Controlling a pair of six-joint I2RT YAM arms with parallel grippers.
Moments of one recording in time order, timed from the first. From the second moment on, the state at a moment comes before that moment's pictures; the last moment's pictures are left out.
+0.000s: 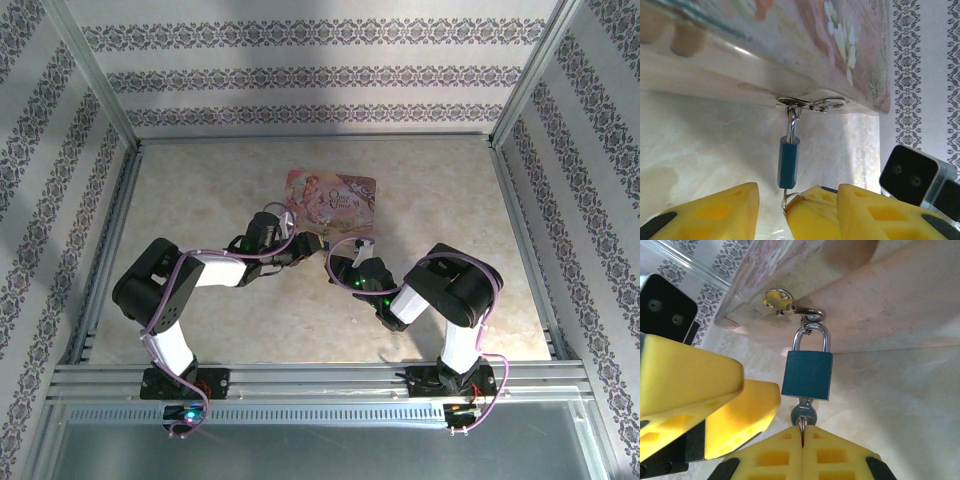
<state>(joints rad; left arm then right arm) -0.51 1.76 0.73 0.49 0.49 -1.00 0.74 1.85 0.36 1.19 0.03 0.94</state>
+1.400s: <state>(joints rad) -0.54 1.85 0.84 0.45 0.45 -0.98 0.74 1.80 0.34 1.16 0.04 0.93</state>
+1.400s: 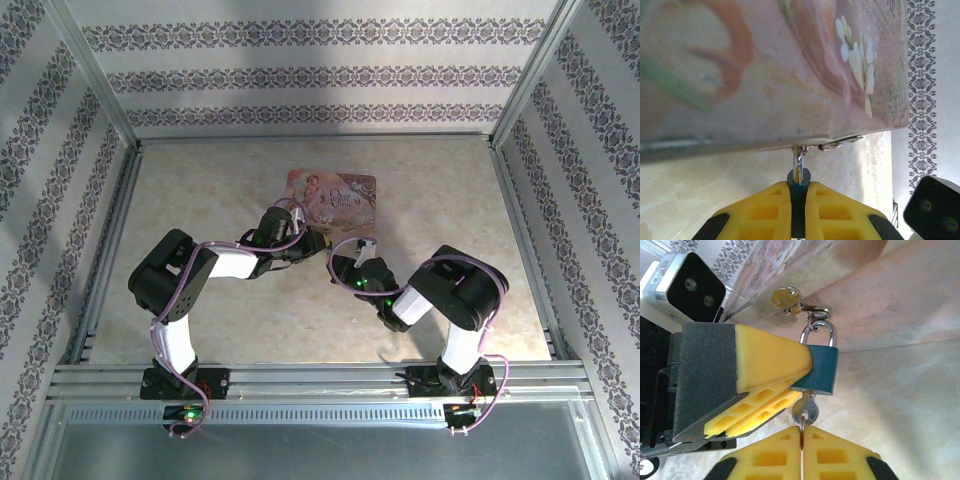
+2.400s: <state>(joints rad) -0.57 1.75 0.78 0.41 0.37 -1.18 0.80 1.06 0.49 0.11 0.23 -0.17</state>
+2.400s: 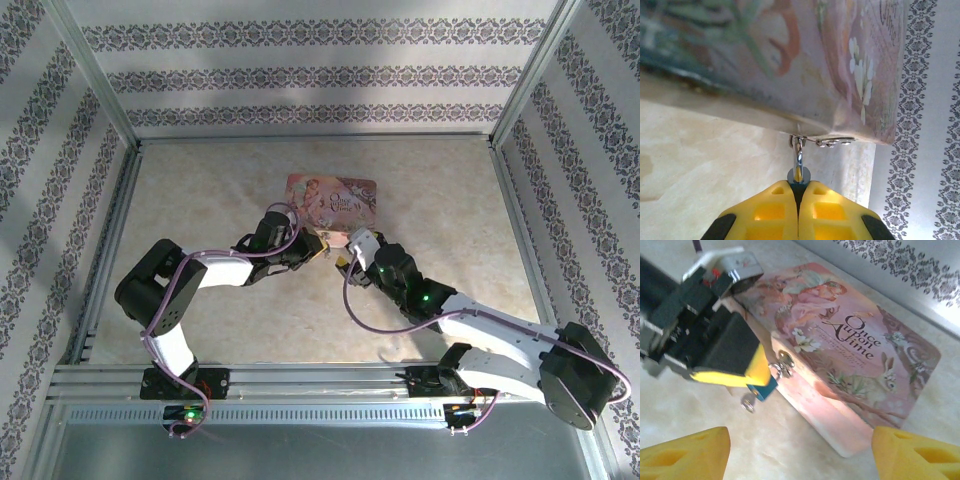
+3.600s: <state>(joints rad) -0.58 1.71 0.78 0.34 0.37 -1.35 0.88 1.39 0.47 0.30 0.24 -0.73</state>
